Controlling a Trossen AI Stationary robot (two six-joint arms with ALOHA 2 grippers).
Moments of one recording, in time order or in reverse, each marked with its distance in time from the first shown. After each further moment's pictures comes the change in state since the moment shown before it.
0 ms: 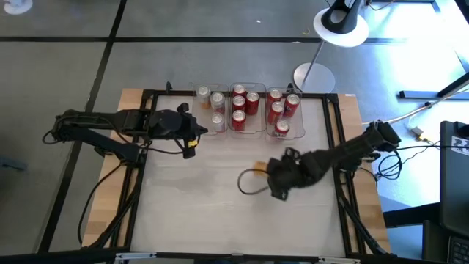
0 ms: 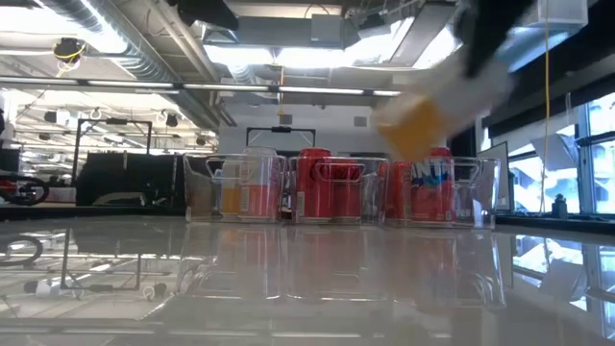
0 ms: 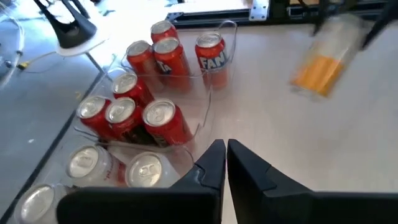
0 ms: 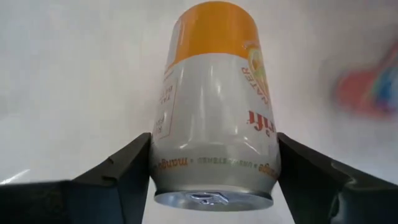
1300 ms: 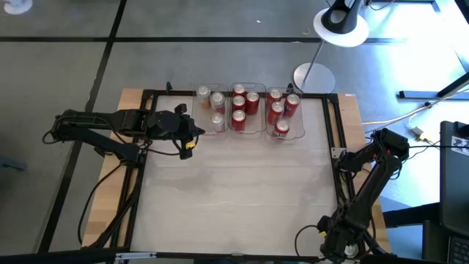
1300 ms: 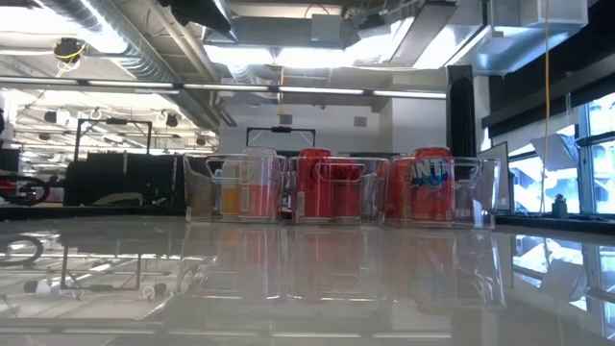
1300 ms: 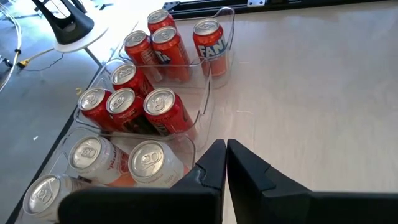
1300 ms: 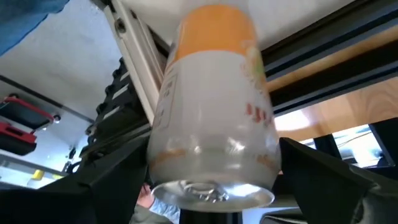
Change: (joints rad) left arm -0.010 -0.019 0.000 -0.059 -0.003 0.014; right arm 0.661 0.014 -0.281 0.312 -0.893 1.080
